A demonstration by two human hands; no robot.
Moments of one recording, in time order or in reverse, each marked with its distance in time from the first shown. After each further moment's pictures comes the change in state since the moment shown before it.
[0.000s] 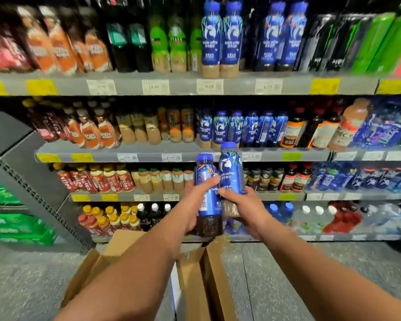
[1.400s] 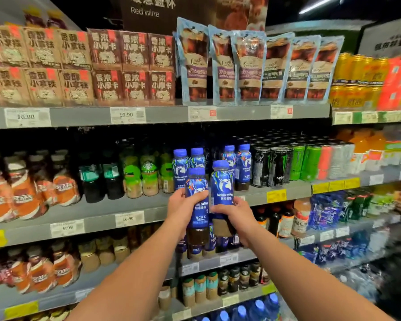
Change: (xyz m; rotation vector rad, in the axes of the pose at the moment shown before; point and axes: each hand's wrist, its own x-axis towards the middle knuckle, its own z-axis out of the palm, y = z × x) left_hand 0.089 0.247 0.085 0.099 -0.135 0.503; right_hand 0.092 -0.241 0.030 -0.061 0.225 -0.297
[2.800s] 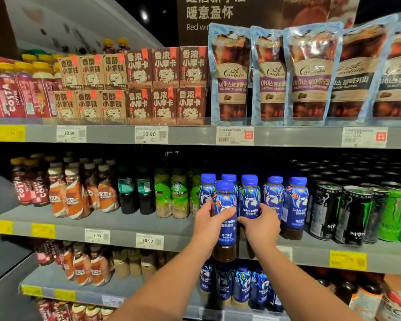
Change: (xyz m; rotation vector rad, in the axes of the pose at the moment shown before) left_hand 0.073 -0.012 0.032 0.025 0.128 0.167; right_hand 0.154 0.002 0.014 -0.545 0.285 -0.291
